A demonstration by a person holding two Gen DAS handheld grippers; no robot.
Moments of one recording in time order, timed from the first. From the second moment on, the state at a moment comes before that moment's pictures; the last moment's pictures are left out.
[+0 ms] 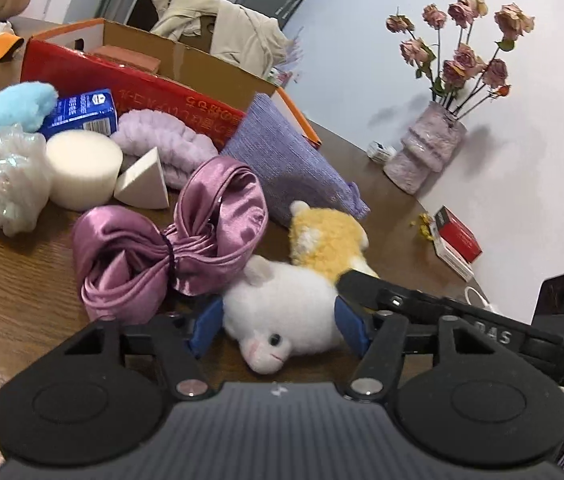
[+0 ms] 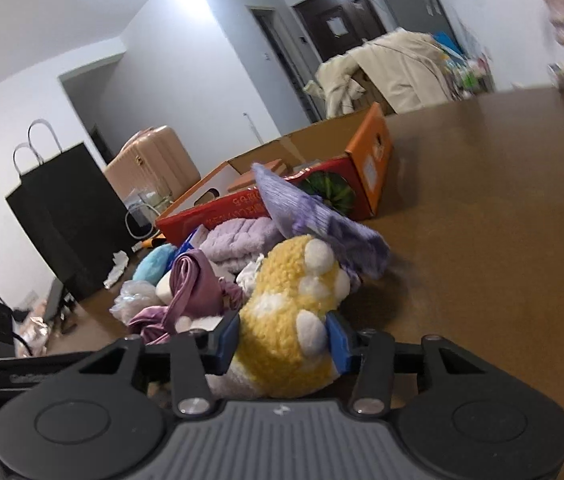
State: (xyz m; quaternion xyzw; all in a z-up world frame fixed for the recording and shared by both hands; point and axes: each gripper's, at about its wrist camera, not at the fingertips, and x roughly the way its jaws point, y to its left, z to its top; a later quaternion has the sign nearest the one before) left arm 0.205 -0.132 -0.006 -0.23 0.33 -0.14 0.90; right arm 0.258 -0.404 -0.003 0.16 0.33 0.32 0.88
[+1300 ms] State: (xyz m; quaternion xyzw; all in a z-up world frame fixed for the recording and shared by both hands) left arm 0.495 -0.058 0.015 -0.22 0.43 -0.21 0.85; right arm 0.469 -0.272 0.052 0.08 0.37 0.09 0.92
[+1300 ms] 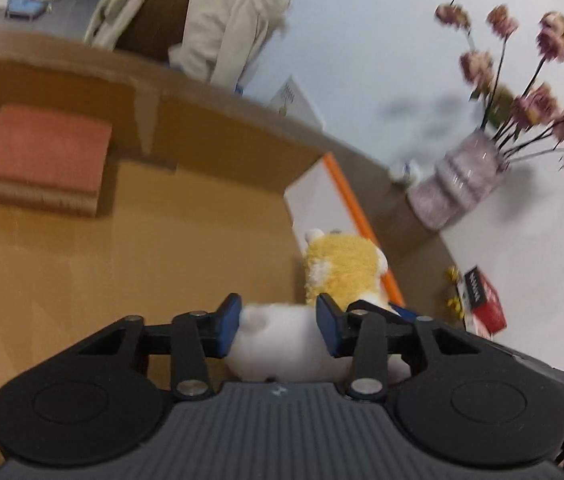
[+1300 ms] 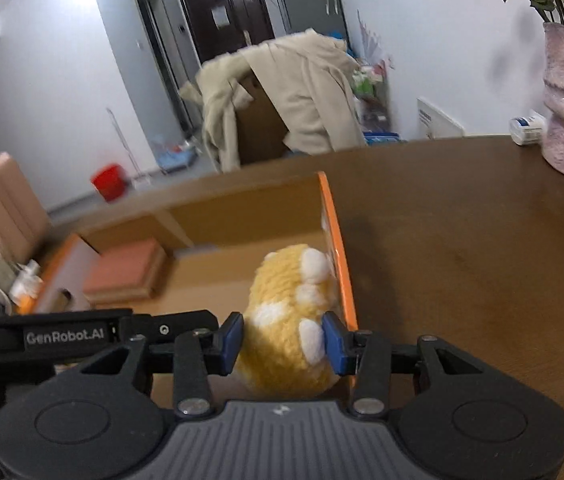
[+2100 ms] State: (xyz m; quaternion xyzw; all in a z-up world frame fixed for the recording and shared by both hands) left arm 0.253 -0.010 0.172 -0.06 0.21 -0.14 0.97; right arm 0.272 -0.303 0.160 0.00 0.19 0.18 0.97
